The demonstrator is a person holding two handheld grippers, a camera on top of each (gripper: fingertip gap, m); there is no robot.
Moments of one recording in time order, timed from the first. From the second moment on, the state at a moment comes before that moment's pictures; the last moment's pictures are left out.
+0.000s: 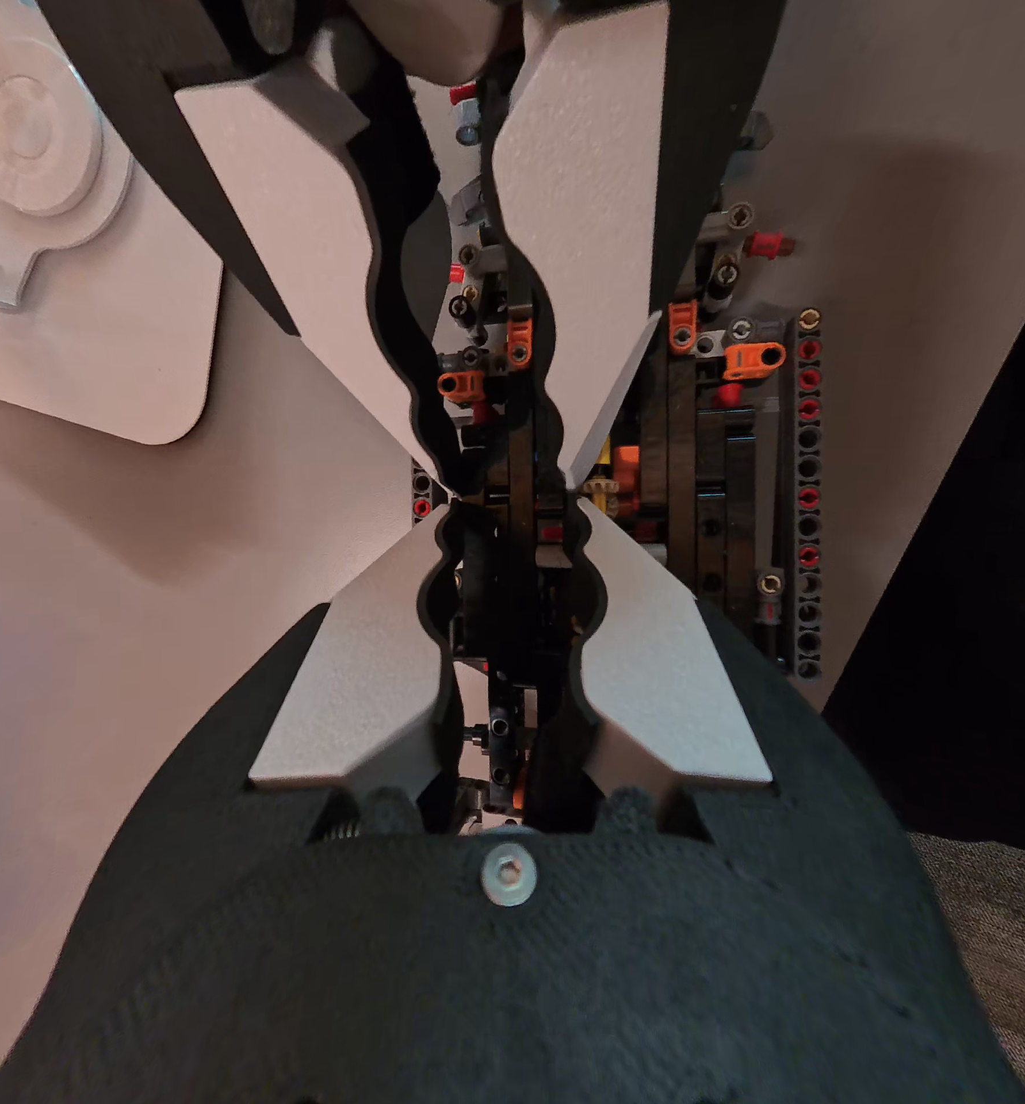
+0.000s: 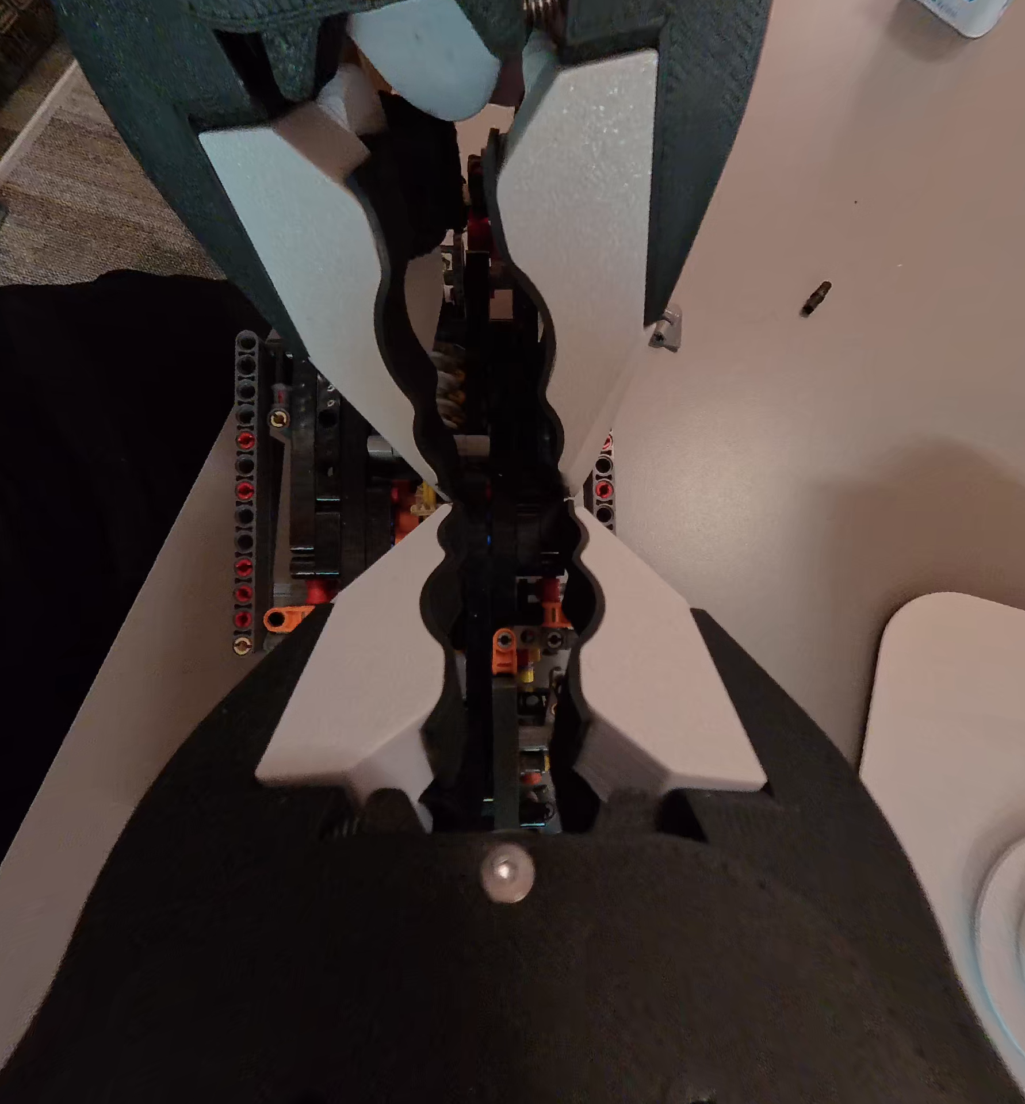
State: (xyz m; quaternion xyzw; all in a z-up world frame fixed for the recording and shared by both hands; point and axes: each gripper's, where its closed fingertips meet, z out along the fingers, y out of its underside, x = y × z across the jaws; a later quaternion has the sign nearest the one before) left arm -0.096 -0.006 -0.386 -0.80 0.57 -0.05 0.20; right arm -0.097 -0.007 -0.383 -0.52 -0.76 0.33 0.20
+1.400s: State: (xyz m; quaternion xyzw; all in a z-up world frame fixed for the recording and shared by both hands) left arm -0.091 -0.003 -0.386 -0.79 0.57 -0.07 0.22; right arm -0.079 -0.002 -0.387 -0.52 -0.78 0.30 0.19
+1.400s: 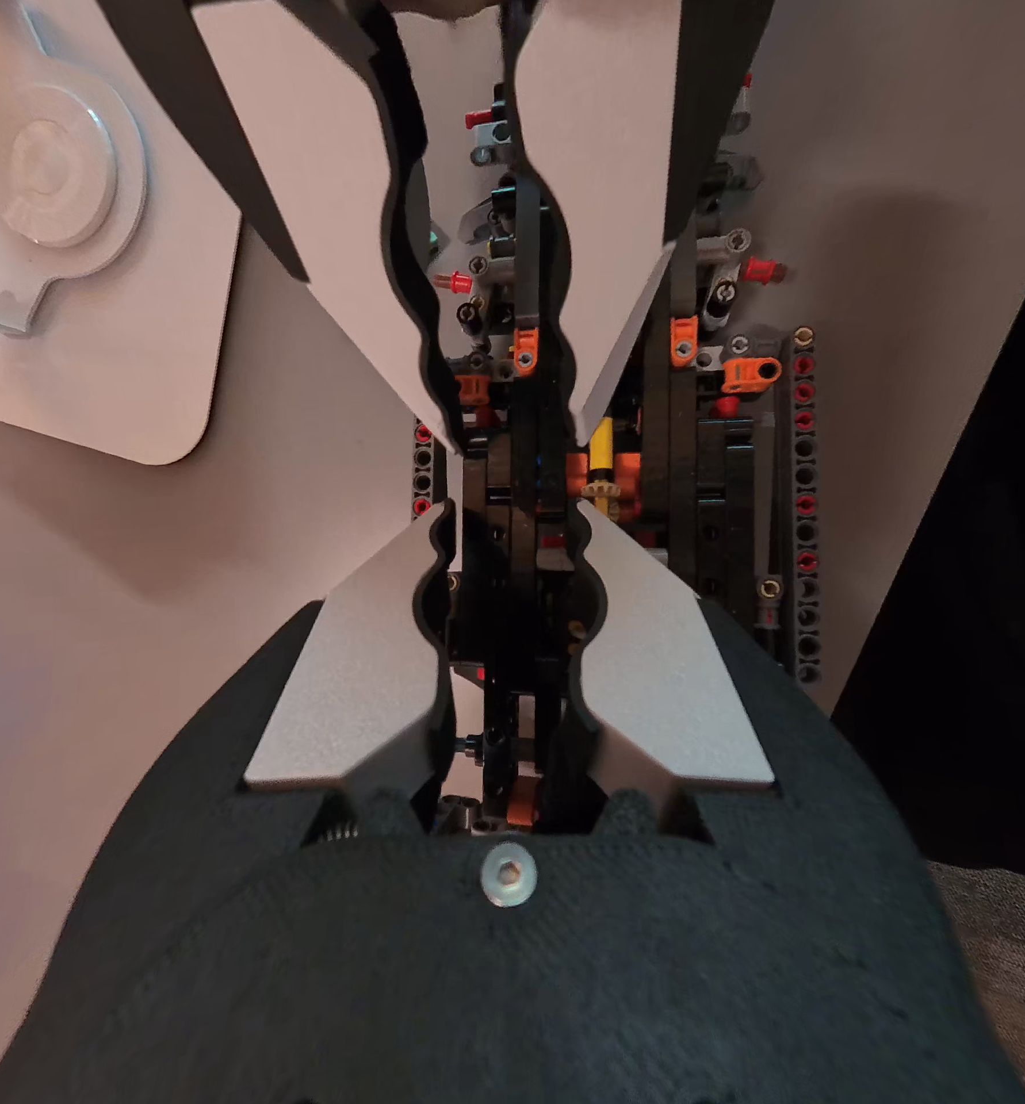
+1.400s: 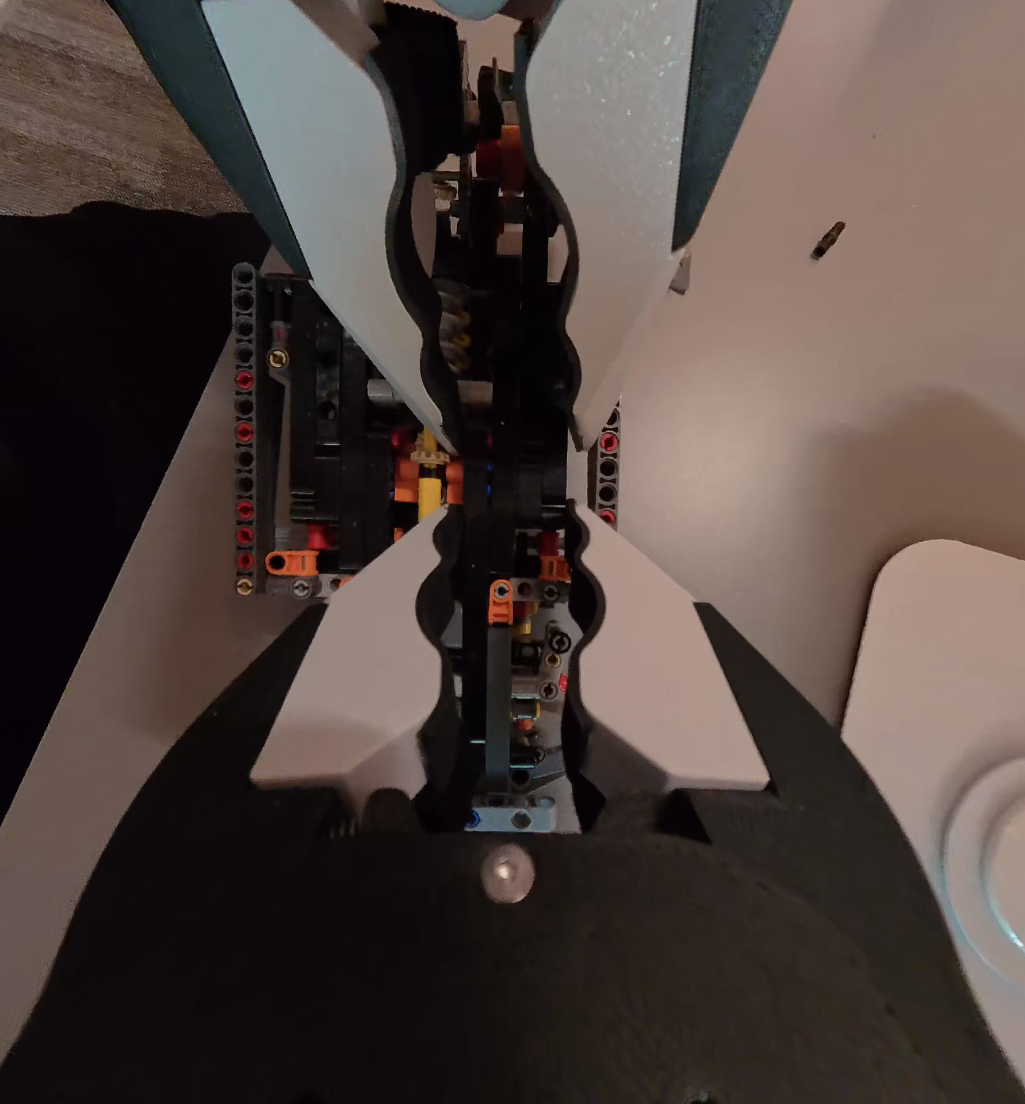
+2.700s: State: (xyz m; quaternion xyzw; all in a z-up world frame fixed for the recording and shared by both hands) left arm -0.088 0.001 -0.386 -0.75 0.63 -0.07 0.18; right arm -0.080 0.005 -0.388 -0.54 -0.76 0.31 0.18
